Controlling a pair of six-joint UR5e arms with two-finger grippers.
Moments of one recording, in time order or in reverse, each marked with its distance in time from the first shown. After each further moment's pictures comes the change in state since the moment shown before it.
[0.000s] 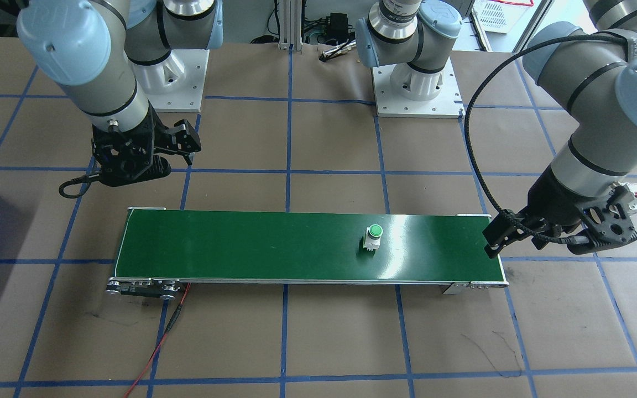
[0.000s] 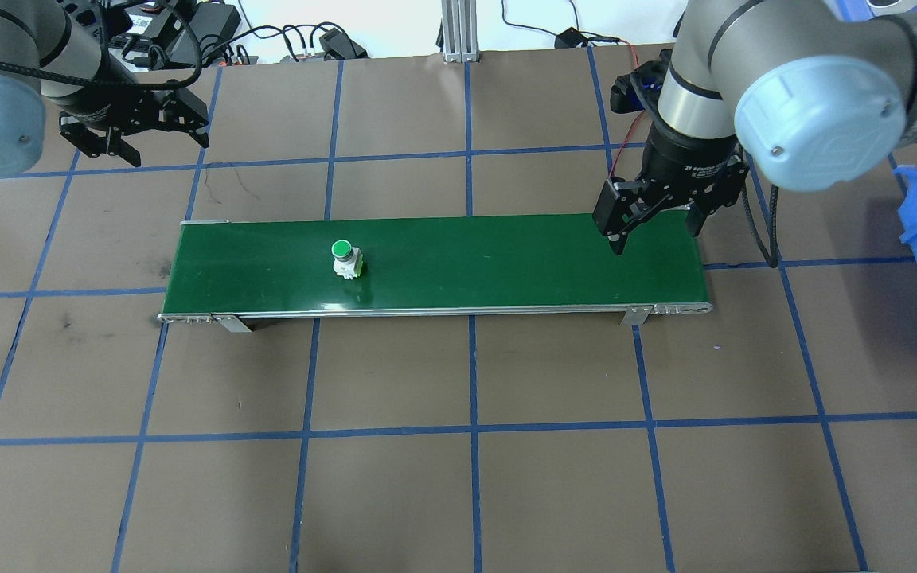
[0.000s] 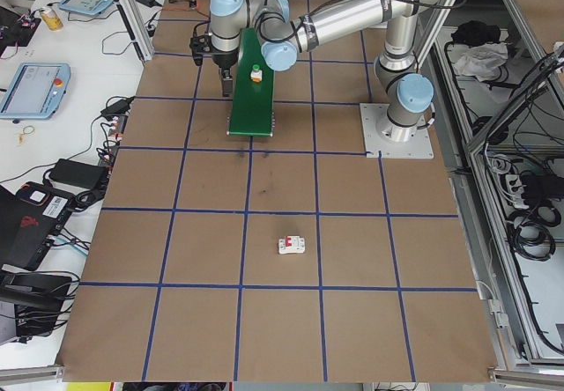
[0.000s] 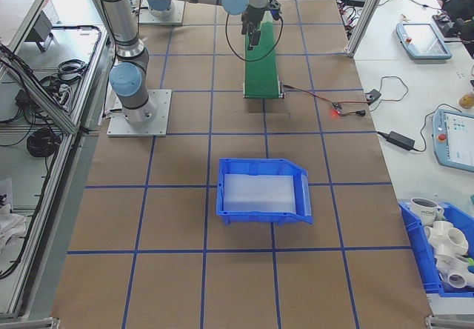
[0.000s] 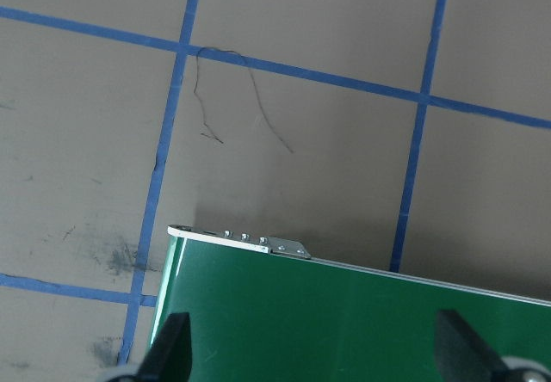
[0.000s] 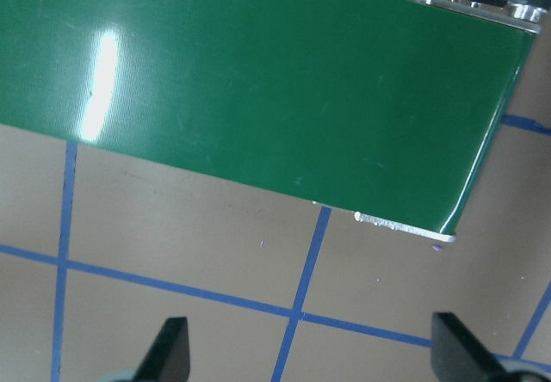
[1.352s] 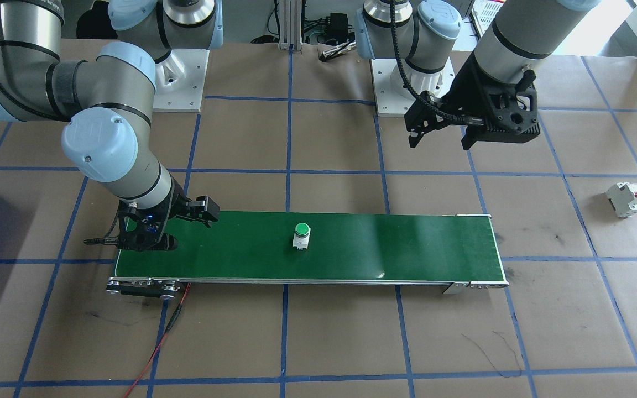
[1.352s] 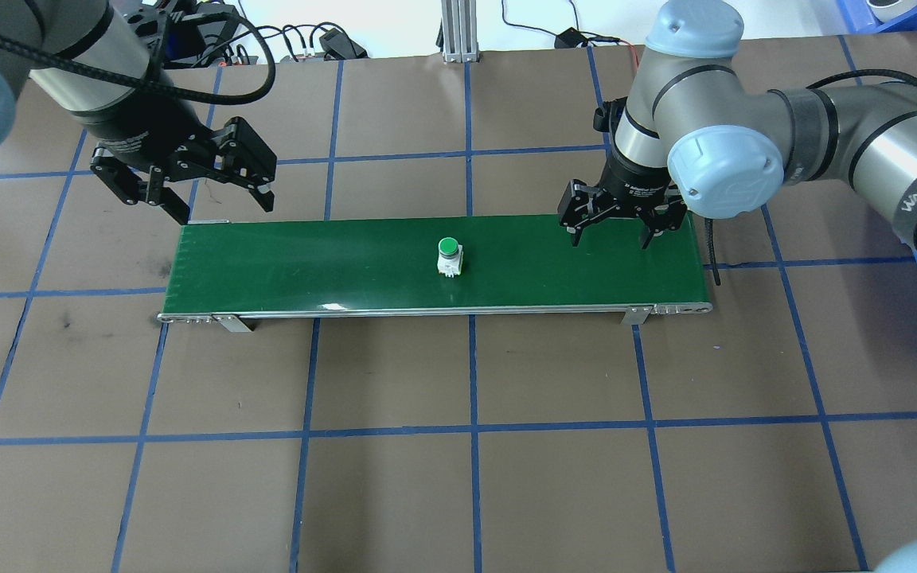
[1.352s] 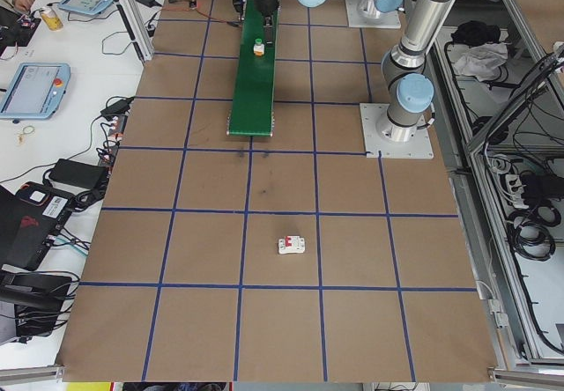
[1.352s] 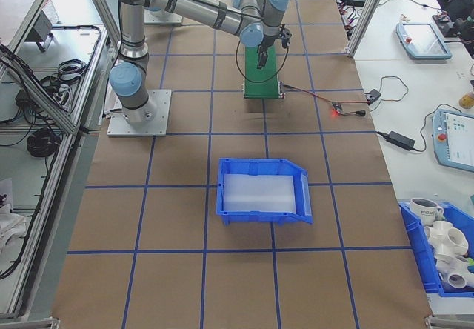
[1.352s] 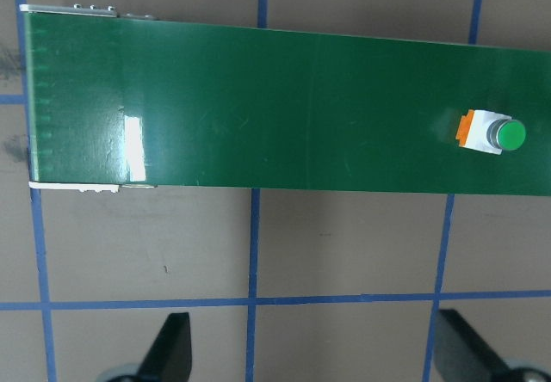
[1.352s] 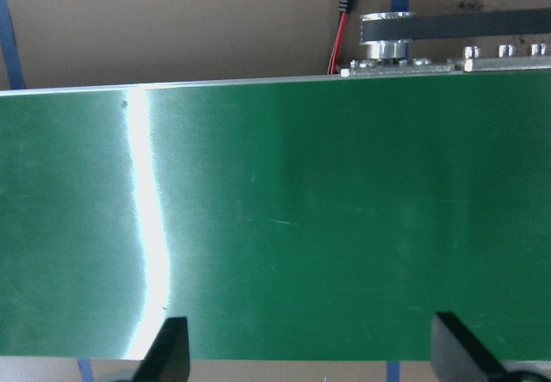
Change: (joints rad) left arm -0.190 0.217 0.028 -0.462 -0.014 -0.022; right arm 0.000 0.187 0.063 -0.283 0.073 0.280
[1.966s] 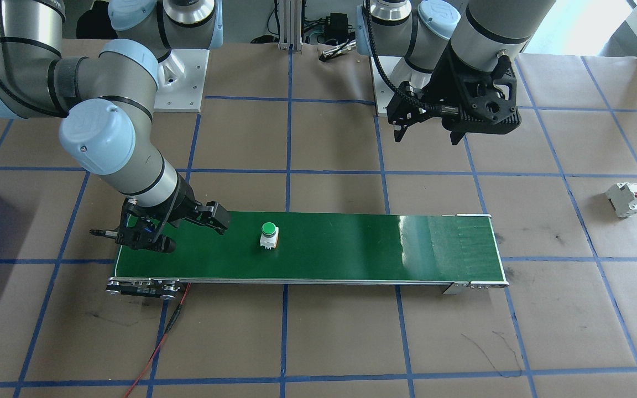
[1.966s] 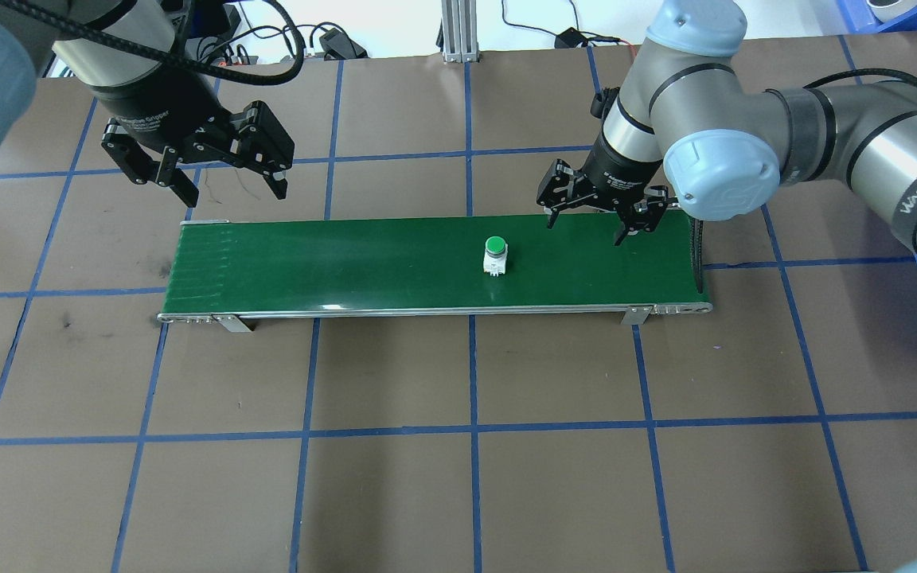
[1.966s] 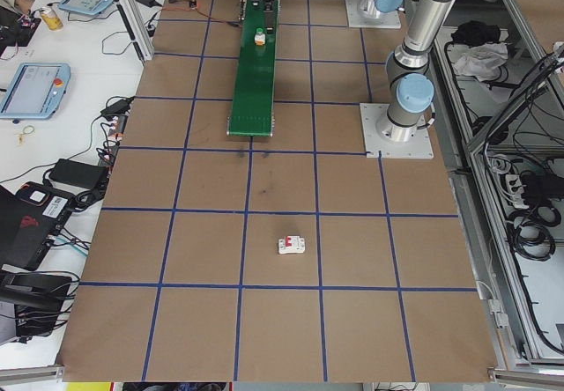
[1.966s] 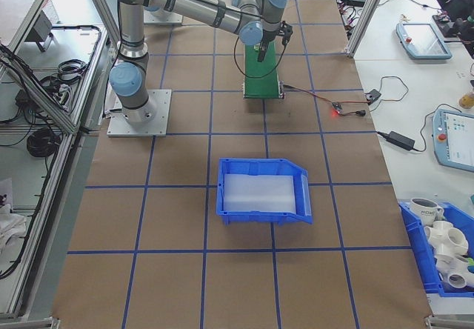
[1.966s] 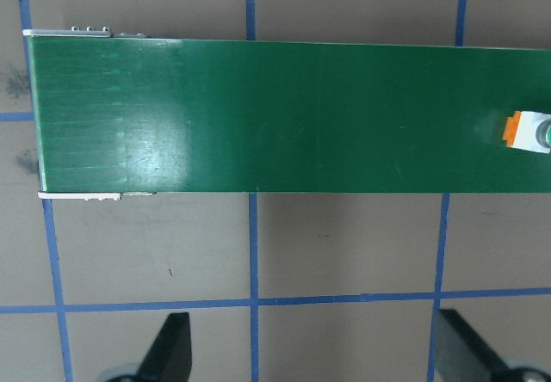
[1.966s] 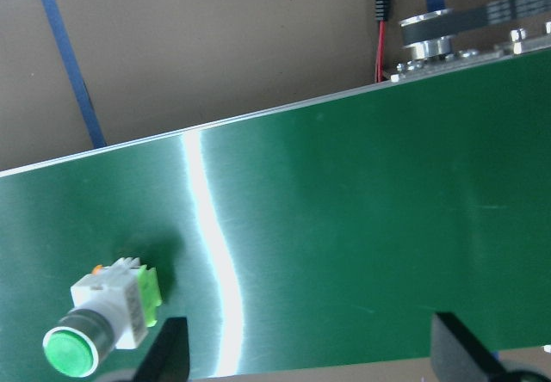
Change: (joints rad) left arm -0.068 -0.025 0.068 -0.027 0.044 -0.032; right arm 0.010 -0.008 0.000 -0.055 0.102 0.200
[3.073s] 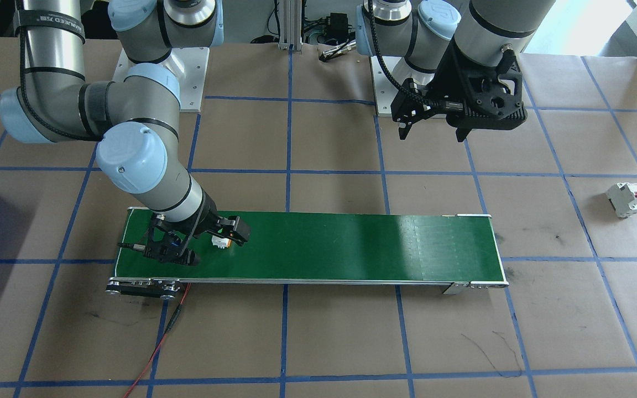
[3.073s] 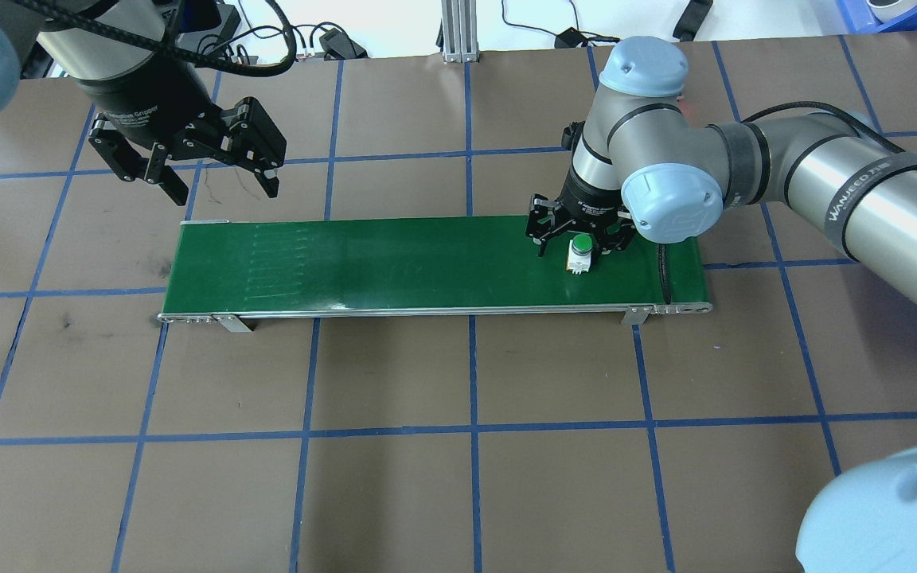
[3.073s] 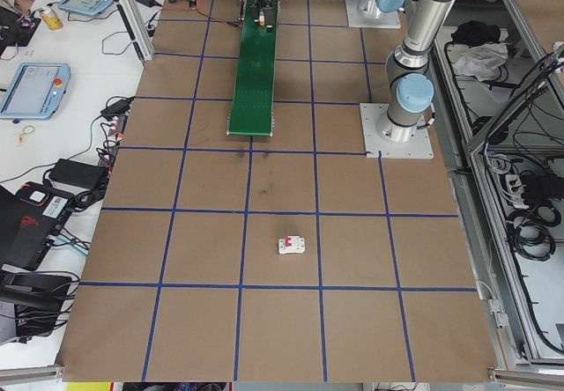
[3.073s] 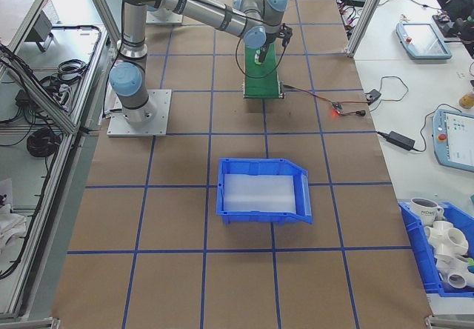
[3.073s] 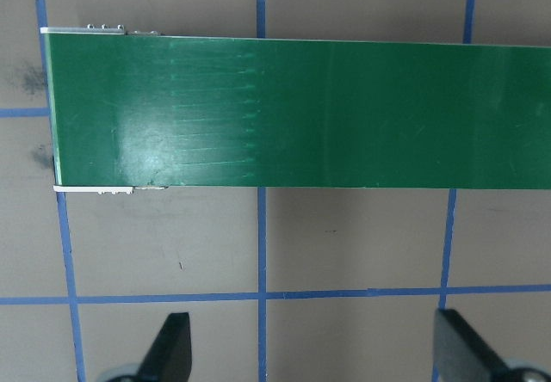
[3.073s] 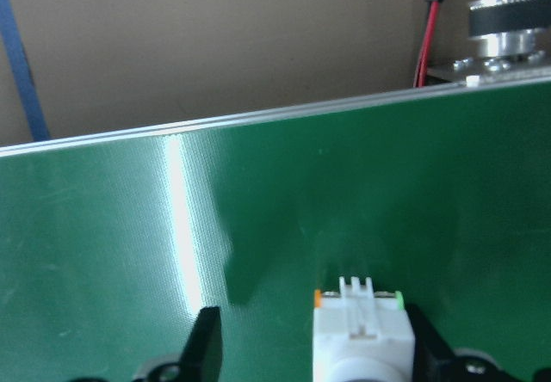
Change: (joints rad) left arm 0.003 0.004 0.018 -0.026 0.016 0.000; right arm 0.046 0.098 0.020 -0.086 -0.043 -0.031
